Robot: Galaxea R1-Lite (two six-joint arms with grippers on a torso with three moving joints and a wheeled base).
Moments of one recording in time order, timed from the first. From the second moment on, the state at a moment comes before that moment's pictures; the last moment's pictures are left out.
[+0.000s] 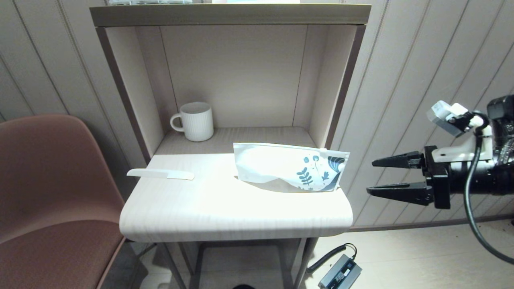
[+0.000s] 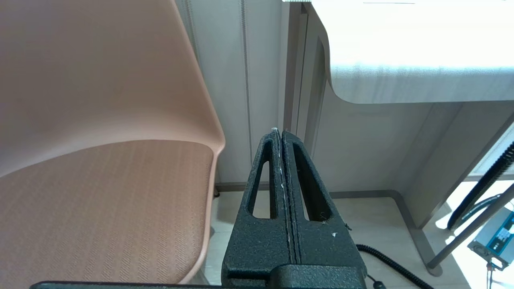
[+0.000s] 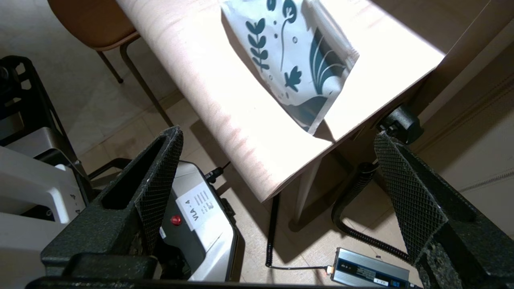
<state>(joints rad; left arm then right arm) 0.00 0.00 0.00 0.00 -0.01 0.03 0.01 1.45 -1.01 0.12 0.86 -0.45</state>
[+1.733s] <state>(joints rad) 0.00 0.00 0.00 0.00 -0.01 0.03 0.13 1.87 -1.33 0.12 0.94 -0.45</state>
